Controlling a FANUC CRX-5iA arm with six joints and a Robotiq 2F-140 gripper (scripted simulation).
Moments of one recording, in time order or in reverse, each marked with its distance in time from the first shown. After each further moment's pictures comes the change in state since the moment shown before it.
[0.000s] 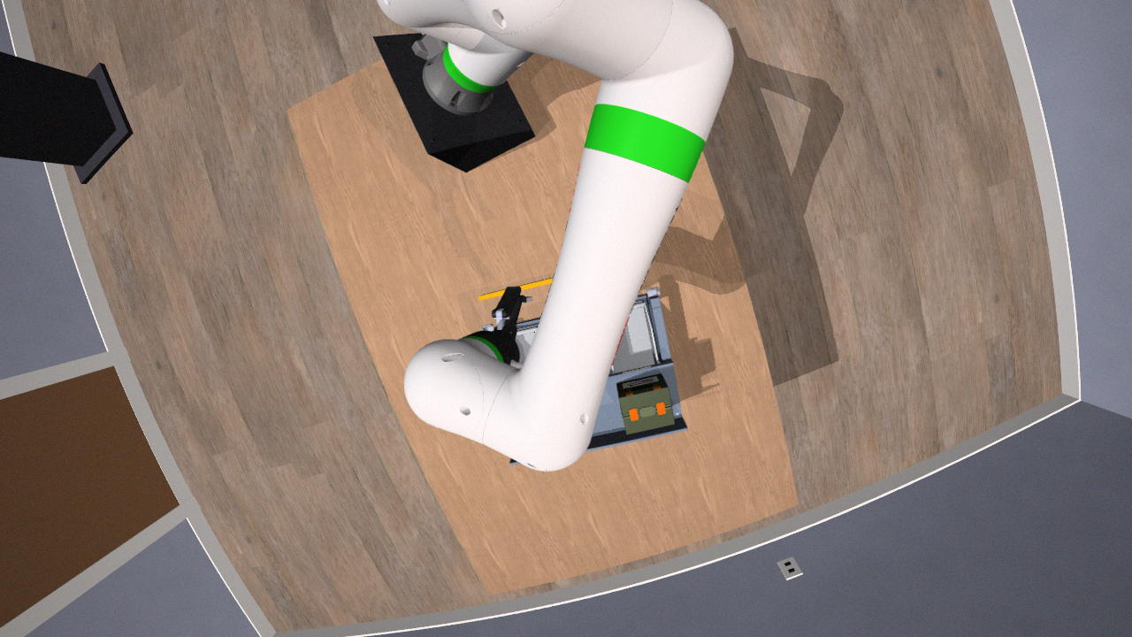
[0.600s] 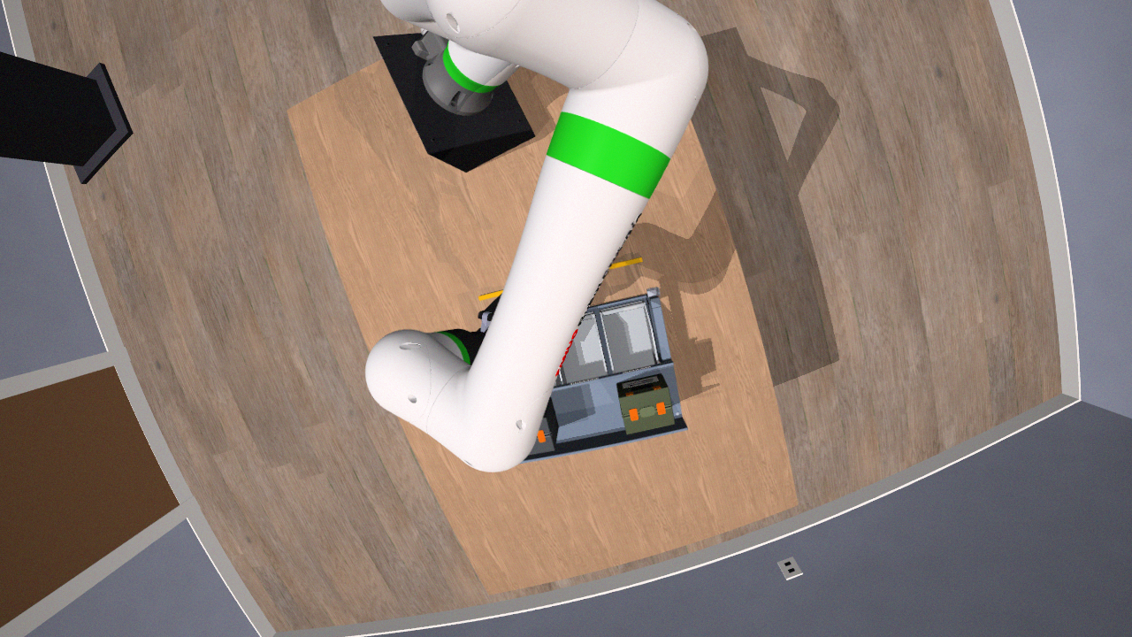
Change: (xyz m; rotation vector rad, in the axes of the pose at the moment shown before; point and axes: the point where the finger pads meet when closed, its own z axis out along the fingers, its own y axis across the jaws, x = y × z) arm 0.023 -0.014 0.000 0.059 -0.103 0.197
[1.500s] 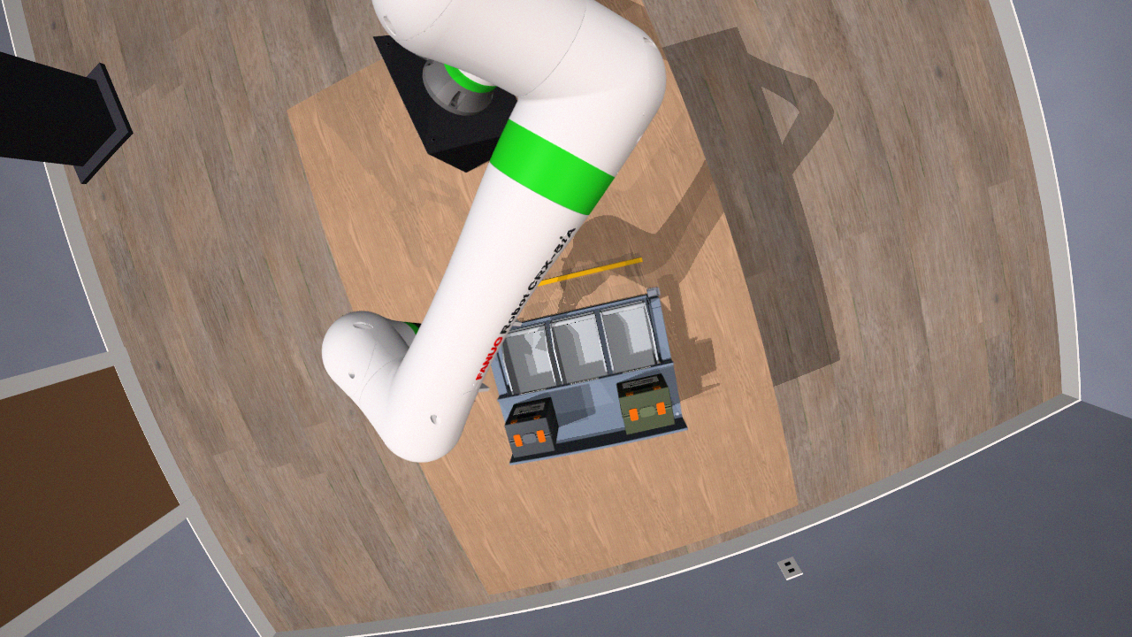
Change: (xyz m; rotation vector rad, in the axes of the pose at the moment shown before) arm 0.029 -0.027 -0.005 0.075 -0.153 0.273
